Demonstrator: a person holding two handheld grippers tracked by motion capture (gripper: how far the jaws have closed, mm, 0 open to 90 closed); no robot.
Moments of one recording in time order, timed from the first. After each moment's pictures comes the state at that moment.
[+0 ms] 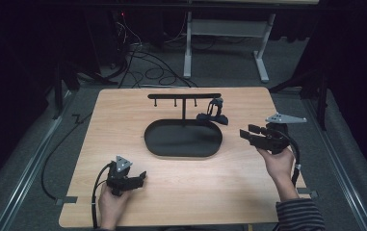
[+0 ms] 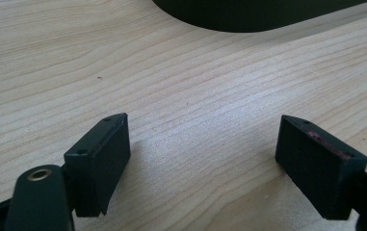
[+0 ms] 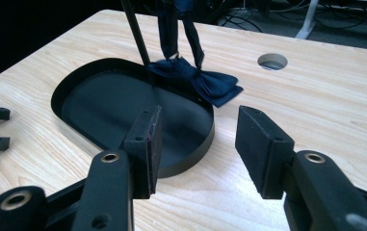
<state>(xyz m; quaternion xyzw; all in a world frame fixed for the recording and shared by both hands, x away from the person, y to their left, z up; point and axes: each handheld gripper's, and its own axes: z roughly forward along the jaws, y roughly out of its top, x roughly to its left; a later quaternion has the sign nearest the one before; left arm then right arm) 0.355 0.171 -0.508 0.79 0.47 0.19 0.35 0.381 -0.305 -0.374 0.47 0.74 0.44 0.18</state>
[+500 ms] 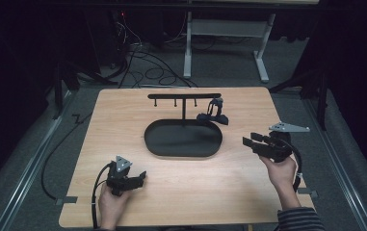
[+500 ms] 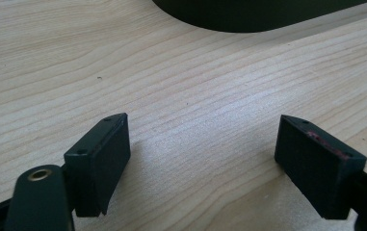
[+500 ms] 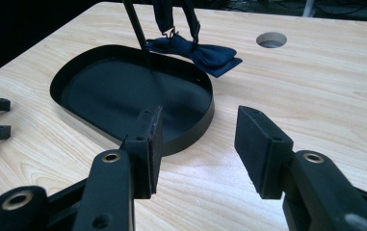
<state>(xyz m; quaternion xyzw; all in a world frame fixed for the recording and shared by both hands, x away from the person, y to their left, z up) 0.355 0.171 -0.508 0.79 0.47 0.19 0.35 0.366 -0.314 -0.394 0.49 0.73 0.44 0.17</state>
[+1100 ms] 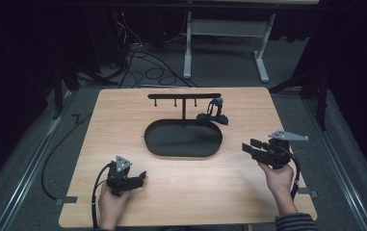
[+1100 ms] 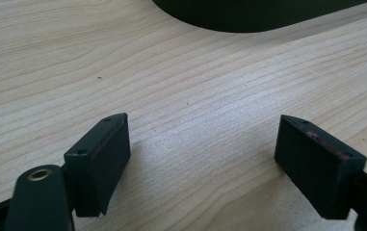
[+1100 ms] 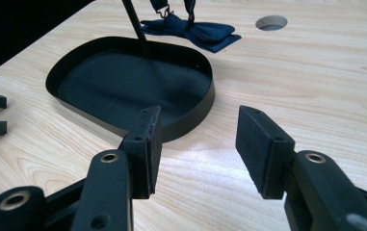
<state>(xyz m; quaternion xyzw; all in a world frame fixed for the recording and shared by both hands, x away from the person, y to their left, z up) 0.355 0.171 -0.508 0.79 0.47 0.19 0.35 0.357 -0.315 -0.417 0.51 0.72 0.45 0.16</state>
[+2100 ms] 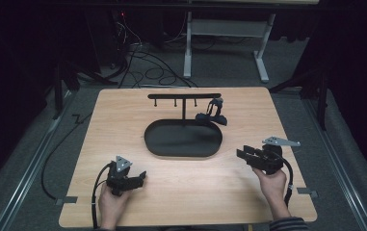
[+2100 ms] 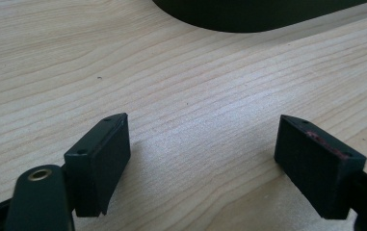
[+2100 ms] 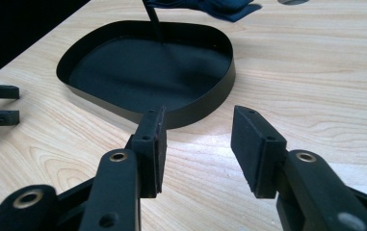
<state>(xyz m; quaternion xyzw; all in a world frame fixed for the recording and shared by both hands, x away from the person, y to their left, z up) 0.355 0.171 -0.508 0.79 0.47 0.19 0.35 0.354 -0.305 -0.441 0.51 0.72 0.46 0.13</state>
